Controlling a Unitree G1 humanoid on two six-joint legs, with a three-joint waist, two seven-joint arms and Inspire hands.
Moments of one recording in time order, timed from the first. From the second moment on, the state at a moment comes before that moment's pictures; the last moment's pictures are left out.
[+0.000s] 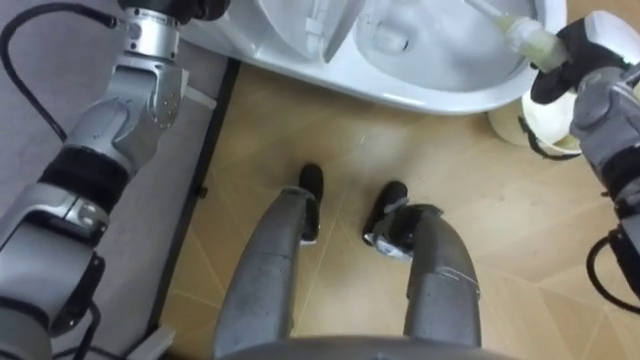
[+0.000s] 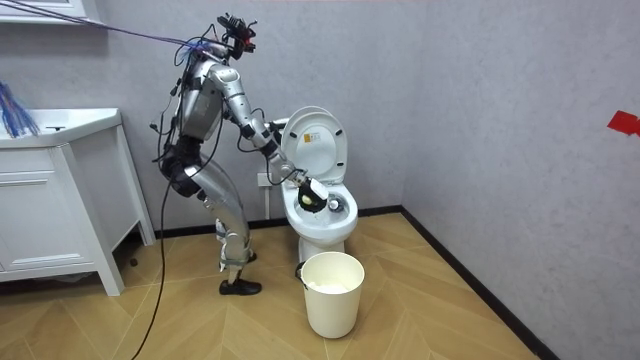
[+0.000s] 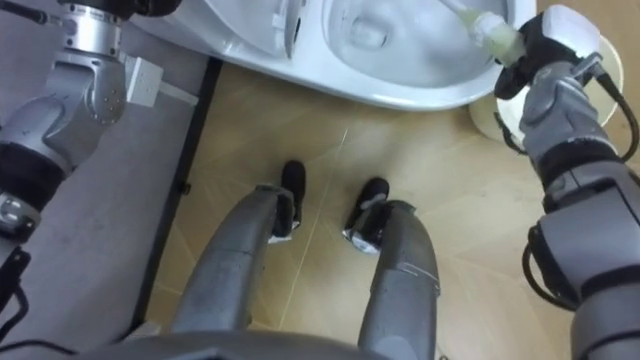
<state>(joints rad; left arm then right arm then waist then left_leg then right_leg) -0.59 0.53 -0.45 0.57 0.80 -0.08 0.78 -0.72 -0.60 0.49 1.16 -0.29 0.06 -0.25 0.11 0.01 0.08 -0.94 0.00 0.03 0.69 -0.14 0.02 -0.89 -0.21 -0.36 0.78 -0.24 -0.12</state>
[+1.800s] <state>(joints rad) -0.21 0.51 -0.30 0.51 0.71 -0.15 0.54 -0.11 -0.59 0.45 0.96 -0.94 0.11 -0.20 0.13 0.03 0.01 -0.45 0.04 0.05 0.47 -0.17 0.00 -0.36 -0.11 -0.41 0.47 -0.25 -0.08</state>
